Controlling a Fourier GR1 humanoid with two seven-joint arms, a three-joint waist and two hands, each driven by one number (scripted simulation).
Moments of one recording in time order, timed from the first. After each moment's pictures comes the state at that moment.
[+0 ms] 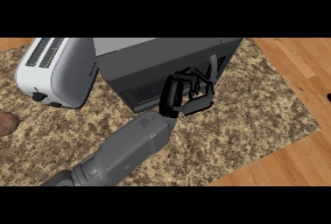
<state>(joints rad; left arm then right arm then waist) -0.93 0.00 -0.82 -0.75 1.01 0.56 -0.75 0.01 -0.55 -0.18 -1.99 -0.82 0.57 -0.08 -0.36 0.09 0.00</state>
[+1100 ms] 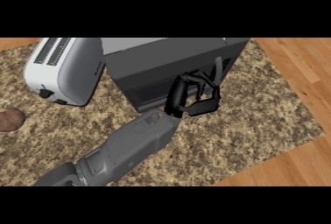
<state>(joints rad) -1.00 0.00 -0.96 -0.69 1.05 0.59 -0.67 0.00 -0.61 -0.19 -2.02 -0.95 0.62 -0.05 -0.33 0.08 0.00</state>
